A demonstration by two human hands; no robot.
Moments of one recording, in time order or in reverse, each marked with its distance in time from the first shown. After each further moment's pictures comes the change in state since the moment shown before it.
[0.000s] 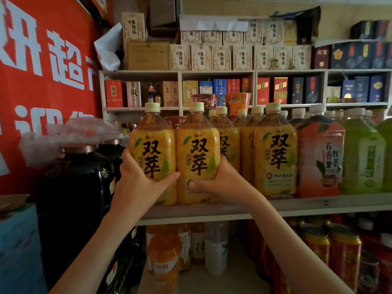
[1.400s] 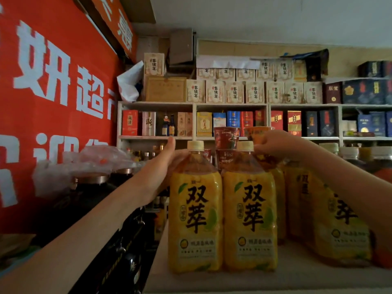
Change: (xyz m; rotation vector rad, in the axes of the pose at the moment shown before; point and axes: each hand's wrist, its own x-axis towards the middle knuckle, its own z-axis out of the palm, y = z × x) left_hand 0.128 0.003 -0.044 -0.715 -0.647 -0.075; right_hand 0.133 -0.085 -0.100 -0.756 0.095 0.064
